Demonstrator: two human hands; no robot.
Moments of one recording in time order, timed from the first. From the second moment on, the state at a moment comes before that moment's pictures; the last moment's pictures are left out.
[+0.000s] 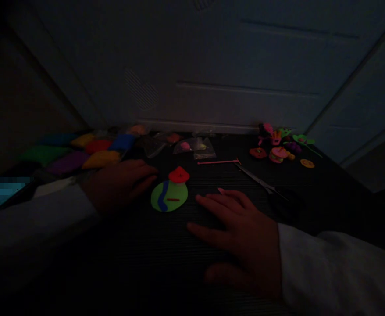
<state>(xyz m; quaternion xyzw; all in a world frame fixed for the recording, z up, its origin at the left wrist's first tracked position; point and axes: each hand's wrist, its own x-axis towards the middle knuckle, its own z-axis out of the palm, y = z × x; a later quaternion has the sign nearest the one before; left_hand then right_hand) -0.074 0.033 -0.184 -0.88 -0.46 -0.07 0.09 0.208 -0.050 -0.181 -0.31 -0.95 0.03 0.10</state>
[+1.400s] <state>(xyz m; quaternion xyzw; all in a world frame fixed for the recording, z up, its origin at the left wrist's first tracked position) -0.072 0.034 -0.182 -0.88 -0.46 -0.06 0.10 0.199 -0.050 -0.181 -0.32 -0.95 -0.01 0.03</state>
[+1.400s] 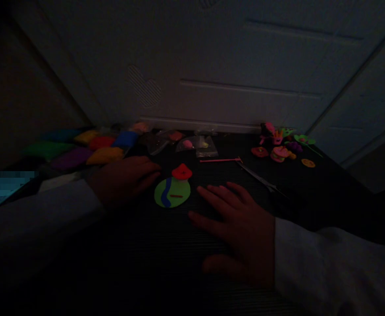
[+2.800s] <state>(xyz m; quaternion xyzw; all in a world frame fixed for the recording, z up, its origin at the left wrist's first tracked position) -0.075 0.036 -0.186 -0.88 -0.46 -0.07 0.08 0.196 -0.045 -0.181 -0.37 -0.90 0.08 0.23</state>
